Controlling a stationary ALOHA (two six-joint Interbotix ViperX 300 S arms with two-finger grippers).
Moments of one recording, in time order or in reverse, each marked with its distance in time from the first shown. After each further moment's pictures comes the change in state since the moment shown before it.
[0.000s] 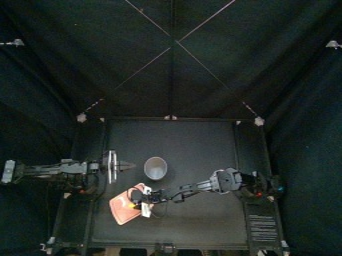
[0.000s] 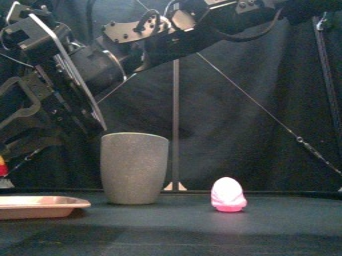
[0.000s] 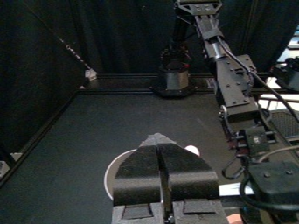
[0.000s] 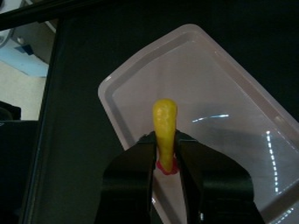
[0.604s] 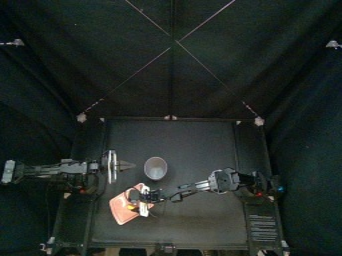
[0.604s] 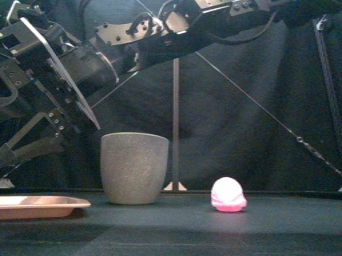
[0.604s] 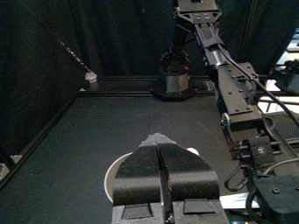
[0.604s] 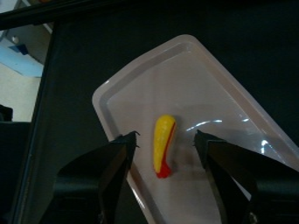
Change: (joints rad) left arm -0.003 0.000 0.000 0.000 -0.017 0.000; right arm -0.009 0.015 -0.028 -0.044 0.000 0.003
